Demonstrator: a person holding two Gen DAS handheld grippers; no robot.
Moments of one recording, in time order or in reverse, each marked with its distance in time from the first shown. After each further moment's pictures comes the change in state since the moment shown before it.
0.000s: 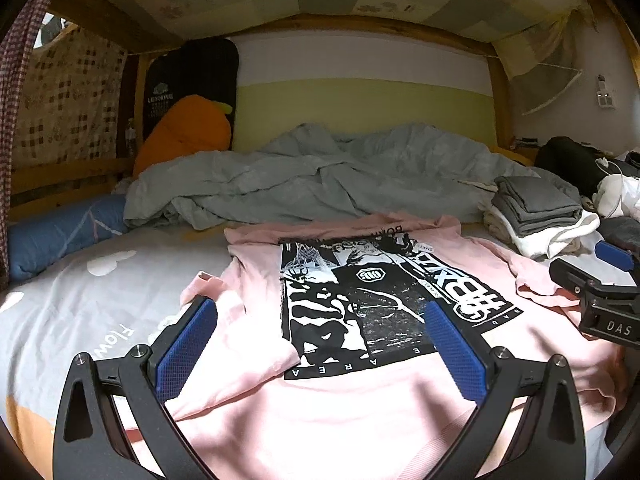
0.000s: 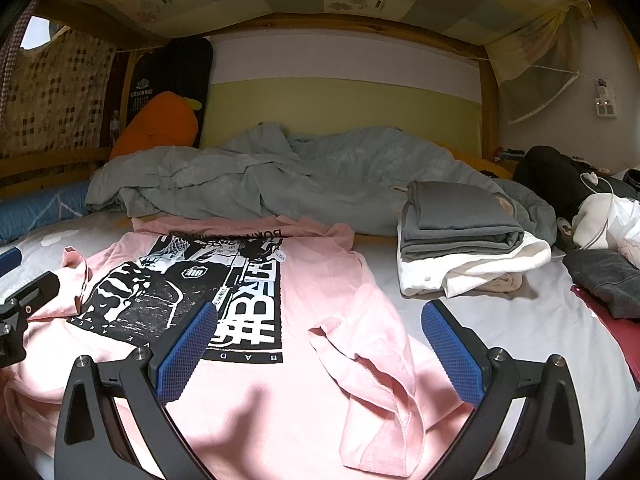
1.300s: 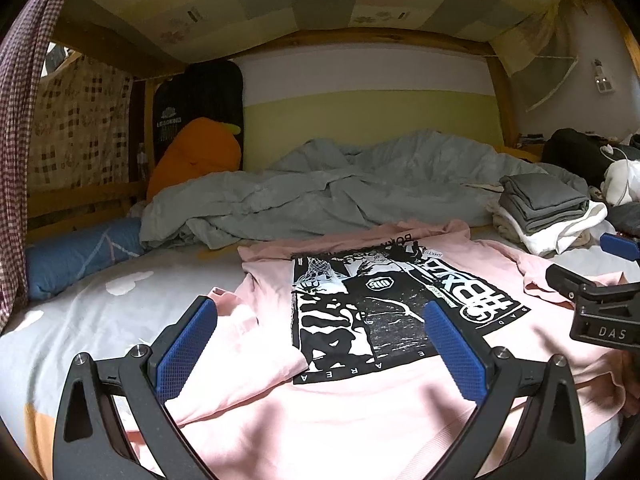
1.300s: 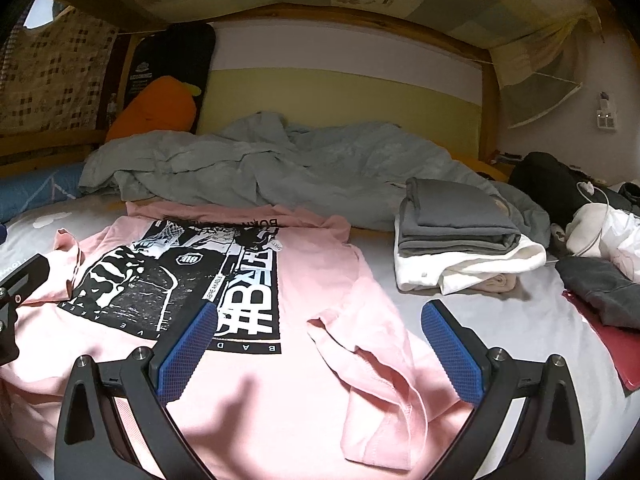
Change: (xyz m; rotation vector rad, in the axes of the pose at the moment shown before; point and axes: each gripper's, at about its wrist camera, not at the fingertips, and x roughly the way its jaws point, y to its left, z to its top) left arm -0.012 -0.014 -0.003 0.068 -0.064 0.068; right arm 0.001 0.010 0.001 -0.050 0.039 -0.039
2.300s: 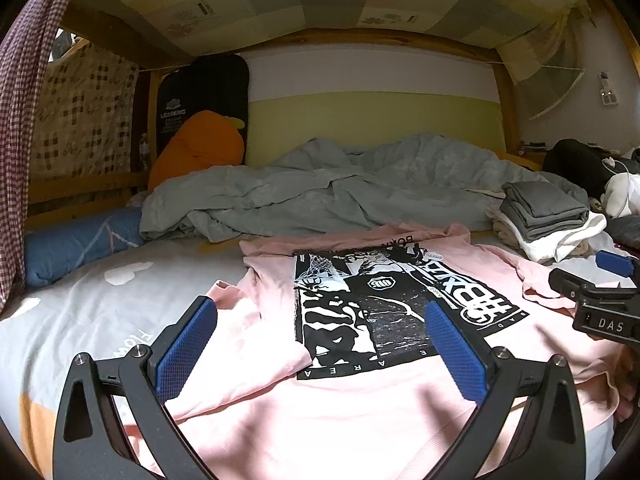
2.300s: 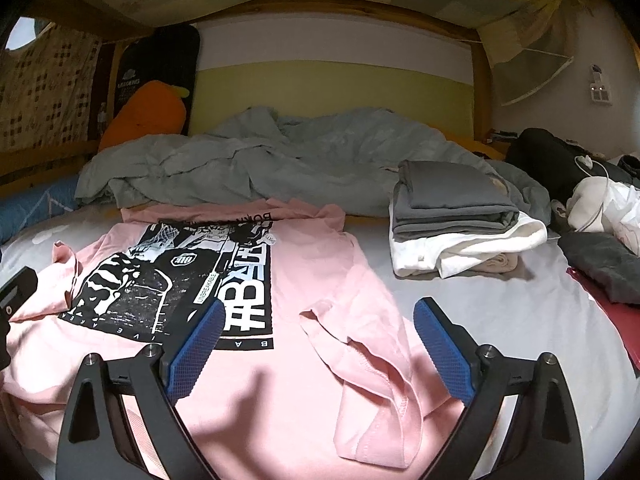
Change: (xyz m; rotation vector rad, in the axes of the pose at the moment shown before) left arm -0.001 0.011 -0.001 -0.047 0.009 -0.009; right arm 0.006 -0.010 -0.002 0.064 0.036 0.009
